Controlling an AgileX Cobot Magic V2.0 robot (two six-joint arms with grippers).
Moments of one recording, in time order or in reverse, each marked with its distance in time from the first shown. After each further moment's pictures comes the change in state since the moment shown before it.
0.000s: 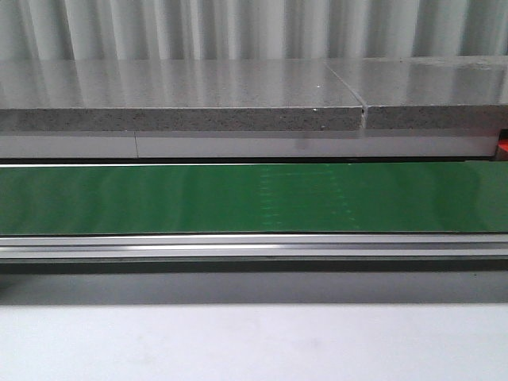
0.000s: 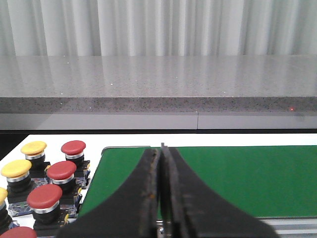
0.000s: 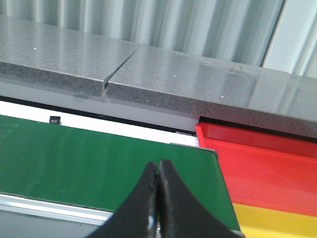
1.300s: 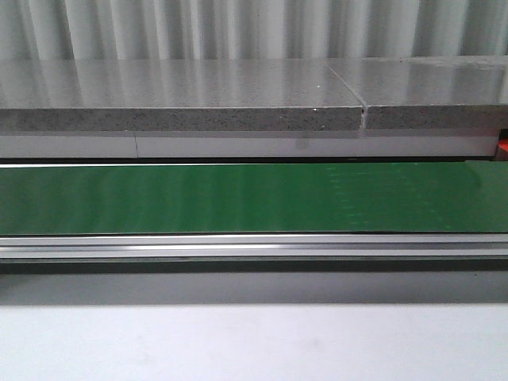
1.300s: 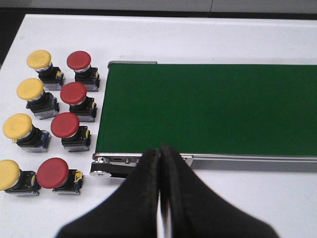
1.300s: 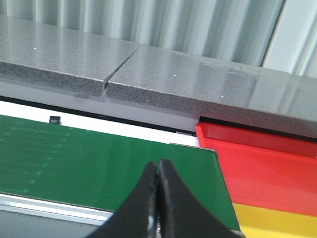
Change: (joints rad) left arm -0.002 0.728 -0.829 -0.006 0.827 0.000; right arm 0.000 0.000 0.000 0.000 0.000 0.000
